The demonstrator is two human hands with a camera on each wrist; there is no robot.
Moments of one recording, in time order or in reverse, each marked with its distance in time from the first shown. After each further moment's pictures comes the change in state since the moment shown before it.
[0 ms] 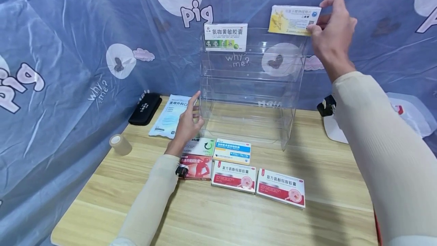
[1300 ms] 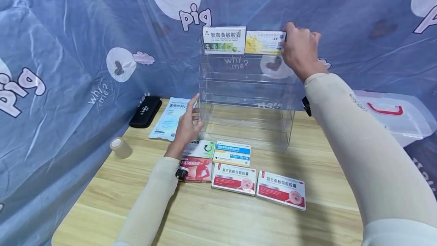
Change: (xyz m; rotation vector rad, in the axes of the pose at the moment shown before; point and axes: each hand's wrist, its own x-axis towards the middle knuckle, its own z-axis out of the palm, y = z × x) left_hand 0.000 -0.001 0.001 0.012 0.010 0.009; right_hand -0.005 -0.007 0.053 -0.486 -0.278 -0.230
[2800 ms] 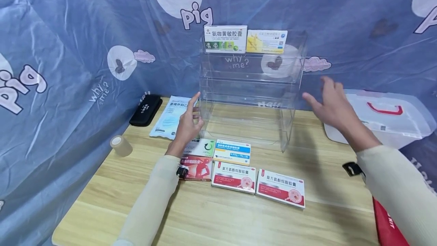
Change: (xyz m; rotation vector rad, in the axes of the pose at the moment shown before) left_hand 0.000 -0.001 0.002 0.001 0.009 0.014; right_hand -0.136 0.094 0.004 0.207 -0.263 -0.022
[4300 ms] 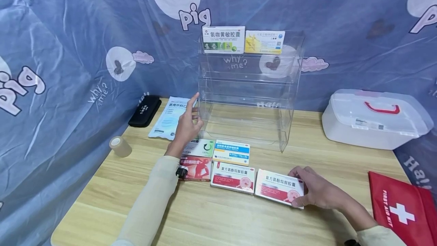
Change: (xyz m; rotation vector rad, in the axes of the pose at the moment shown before) left_hand -0.001 0.002 0.000 0.016 0.002 -0.033; right_hand -0.148 0.064 0.124 0.180 -0.451 -0.241
